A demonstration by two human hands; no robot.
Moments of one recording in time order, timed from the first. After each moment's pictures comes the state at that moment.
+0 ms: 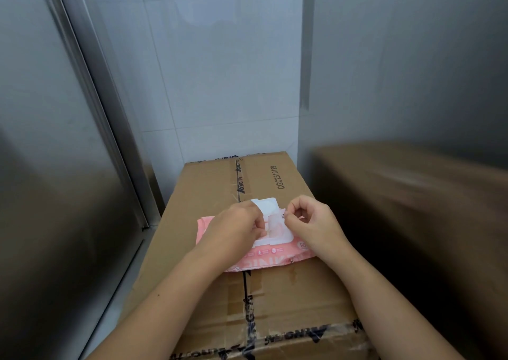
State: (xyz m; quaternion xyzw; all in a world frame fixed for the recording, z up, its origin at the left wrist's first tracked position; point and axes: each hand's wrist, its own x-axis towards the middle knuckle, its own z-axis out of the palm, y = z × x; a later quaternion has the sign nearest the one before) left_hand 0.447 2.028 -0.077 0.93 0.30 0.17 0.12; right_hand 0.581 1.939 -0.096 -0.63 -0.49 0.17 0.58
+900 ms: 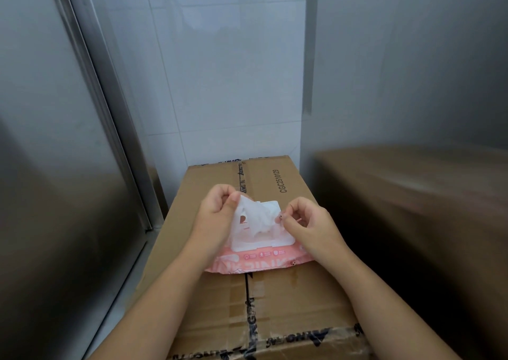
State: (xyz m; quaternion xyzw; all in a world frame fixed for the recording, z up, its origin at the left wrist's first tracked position) left_hand 0.432 2.025 -0.065 0.67 0.30 0.45 0.52; right_hand 0.575 1.939 -0.093 -0.63 -0.50 0.18 0.56
